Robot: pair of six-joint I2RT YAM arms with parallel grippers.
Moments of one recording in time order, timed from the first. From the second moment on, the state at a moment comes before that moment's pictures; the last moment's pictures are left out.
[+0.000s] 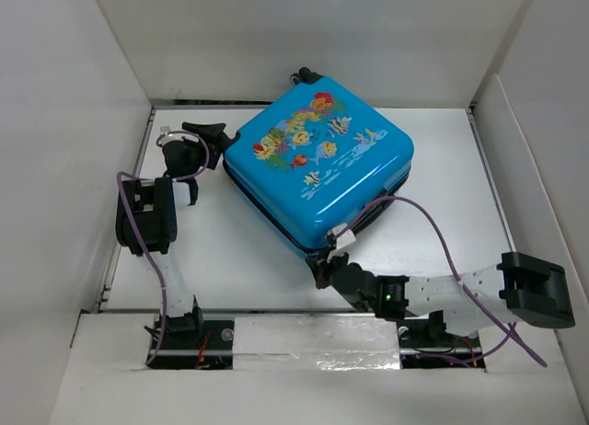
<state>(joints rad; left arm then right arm) 0.08 1.94 0.96 0.84 0.31 -1.30 1.39 1.25 0.48 0.43 0.68 0.55</state>
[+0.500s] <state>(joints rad) 0.07 1.95 0.91 1.01 0.30 -1.42 1.32 1.19 0.46 0.40 0.58 0.55</state>
